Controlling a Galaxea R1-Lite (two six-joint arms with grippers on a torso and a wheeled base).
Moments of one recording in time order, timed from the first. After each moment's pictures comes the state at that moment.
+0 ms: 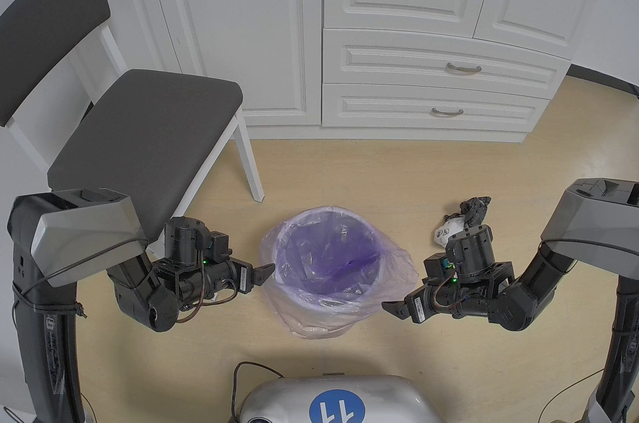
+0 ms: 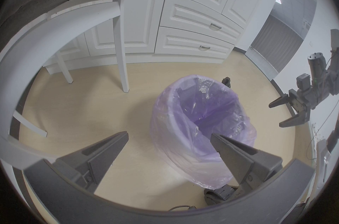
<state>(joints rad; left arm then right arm) -0.31 2.33 -0.77 -1.08 -0.16 -0.01 0.47 2.19 -0.72 -0.80 0.07 -0.03</state>
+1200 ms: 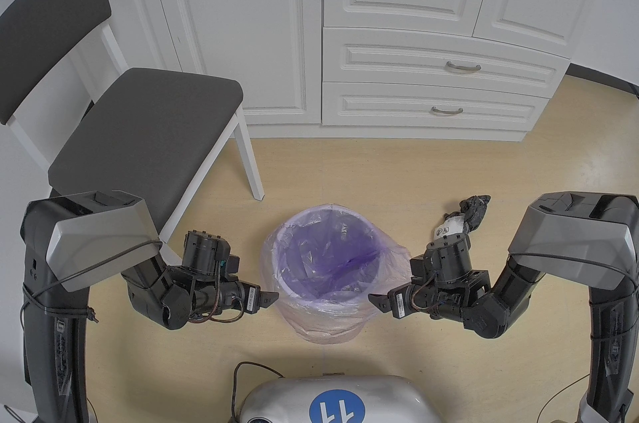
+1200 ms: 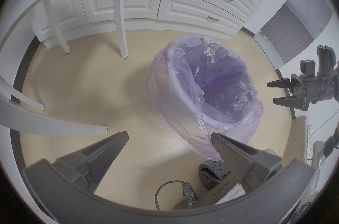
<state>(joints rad) -0.35 2.38 -0.85 -0.81 -0.13 -0.06 0.50 2.33 -0.80 -0.91 -0.03 0.09</state>
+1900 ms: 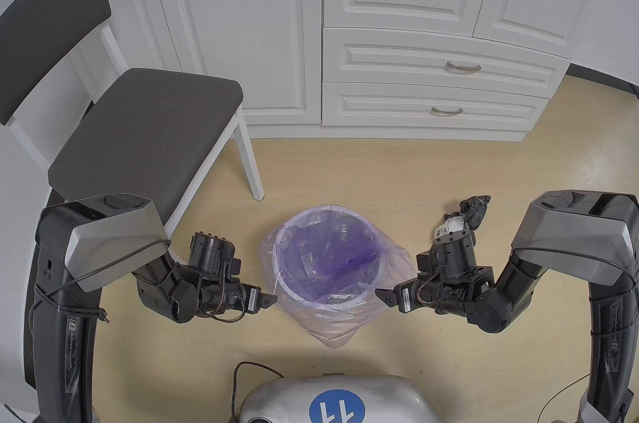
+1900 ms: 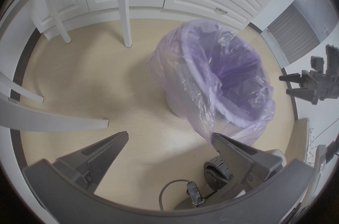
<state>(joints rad) -0.33 2.45 -0.95 -0.71 -0.12 -0.07 0.46 2.34 -0.82 -0.91 -0.03 0.09</state>
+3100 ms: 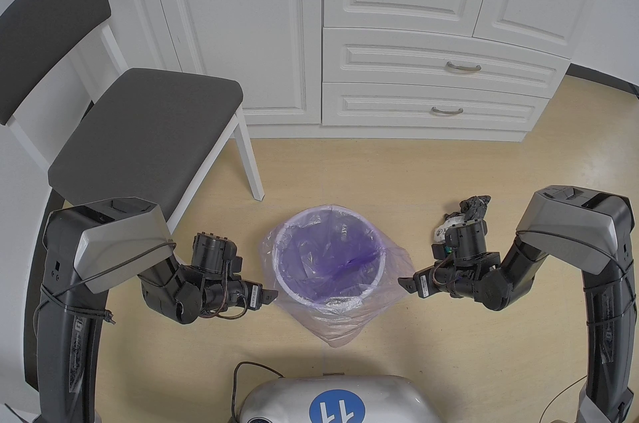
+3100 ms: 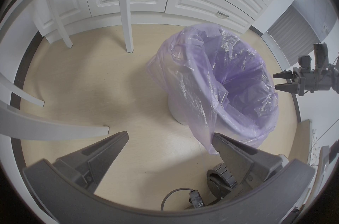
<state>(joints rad) -0.33 2.49 -0.98 -0.76 -0.10 -0.07 0.33 2.42 -0.96 -0.81 -0.03 -0.05</state>
